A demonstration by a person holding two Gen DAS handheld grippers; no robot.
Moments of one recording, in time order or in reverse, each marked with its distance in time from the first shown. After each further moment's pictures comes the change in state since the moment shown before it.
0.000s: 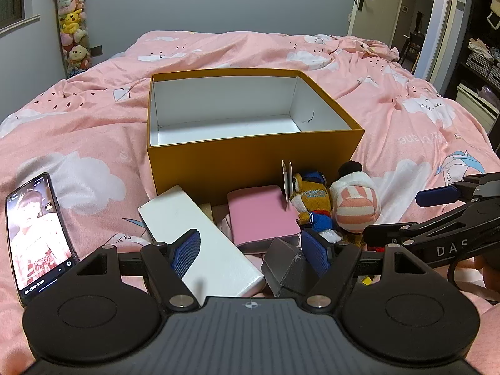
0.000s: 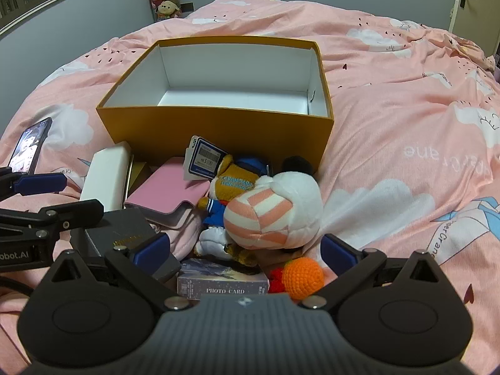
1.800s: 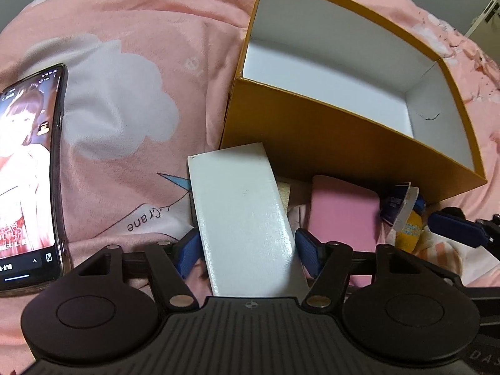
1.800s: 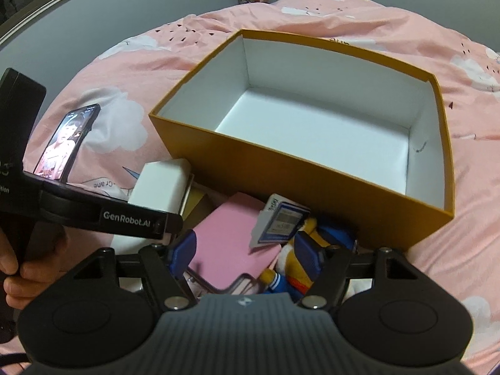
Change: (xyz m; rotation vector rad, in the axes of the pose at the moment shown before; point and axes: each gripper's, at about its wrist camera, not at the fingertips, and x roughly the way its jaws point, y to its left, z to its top) left arm 0.079 0.076 0.019 -0.441 0.332 0.146; right arm 0.064 0.037 0.067 -0.218 0.061 0.260
